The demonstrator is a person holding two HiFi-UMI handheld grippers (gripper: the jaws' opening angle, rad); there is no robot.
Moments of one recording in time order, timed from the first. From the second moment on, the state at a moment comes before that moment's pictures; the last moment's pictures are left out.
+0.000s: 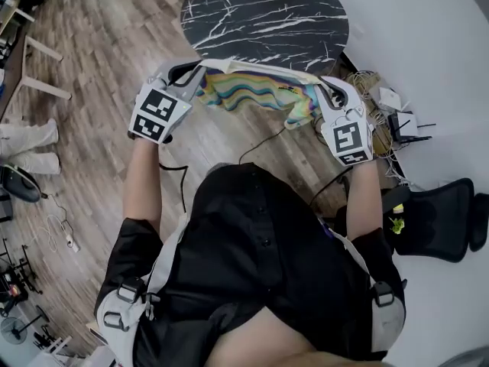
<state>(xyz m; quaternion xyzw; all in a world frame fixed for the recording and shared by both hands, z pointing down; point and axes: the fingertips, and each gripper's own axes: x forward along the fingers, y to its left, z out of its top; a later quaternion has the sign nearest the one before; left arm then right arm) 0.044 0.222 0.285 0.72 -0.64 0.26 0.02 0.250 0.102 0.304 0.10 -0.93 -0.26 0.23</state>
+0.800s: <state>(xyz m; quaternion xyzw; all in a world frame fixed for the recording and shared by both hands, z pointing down) -0.051 0.109 0.310 0.74 -0.61 0.27 0.03 0.161 -0.009 0.322 0.13 -0.91 -0.28 0.27</state>
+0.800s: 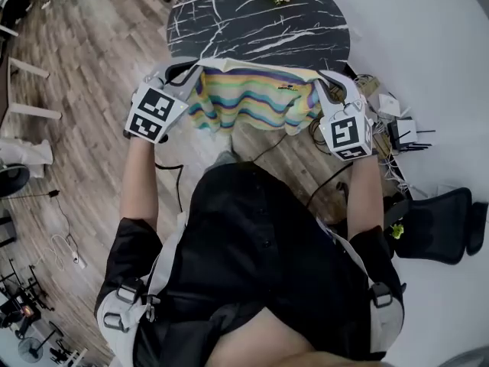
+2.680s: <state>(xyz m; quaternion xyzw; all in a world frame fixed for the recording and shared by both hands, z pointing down) -0.268 -0.173 0.434 0.77 -0.53 0.34 0.10 -0.054 -0.279 0.445 0.22 -0.84 -0.28 0.40</state>
